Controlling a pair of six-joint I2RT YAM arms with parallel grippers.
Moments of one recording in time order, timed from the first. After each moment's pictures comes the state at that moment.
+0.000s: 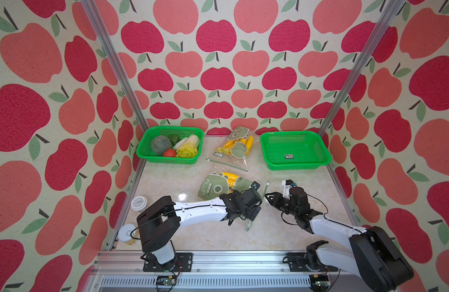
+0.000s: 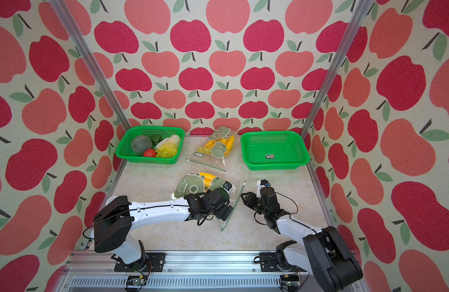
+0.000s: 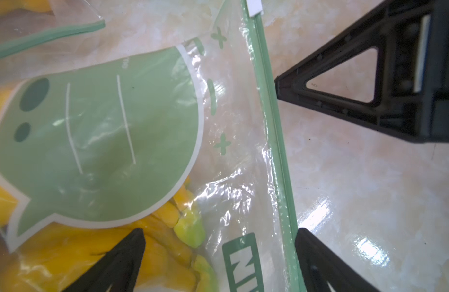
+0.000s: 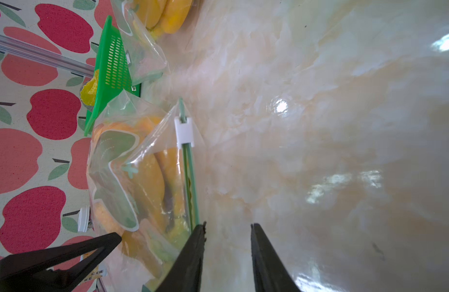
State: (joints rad) left arm -1.12 1.66 1.06 -0.35 -0.29 -0.32; right arm 0.46 1.19 0.25 0.36 -0.28 0.85
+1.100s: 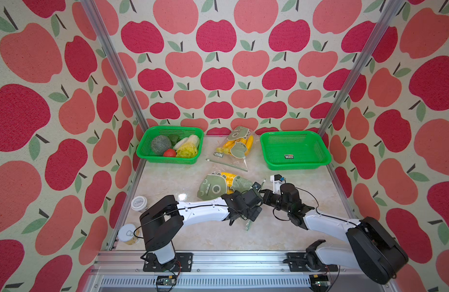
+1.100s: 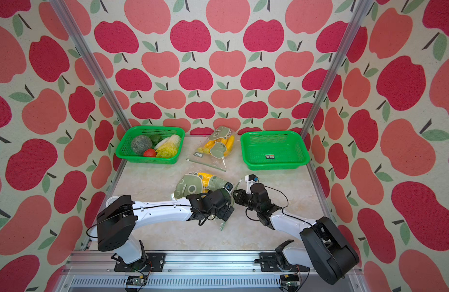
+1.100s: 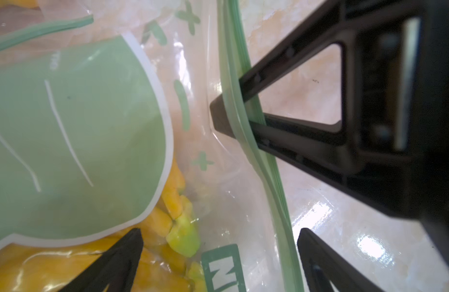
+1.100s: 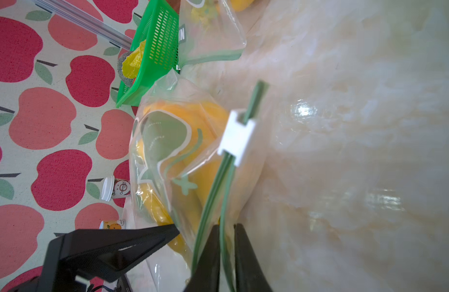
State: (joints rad) left arm -1.13 1.69 1.07 -0.35 -0.30 -0.32; right arm 0.62 1.25 0.35 0.42 -0.27 0.84
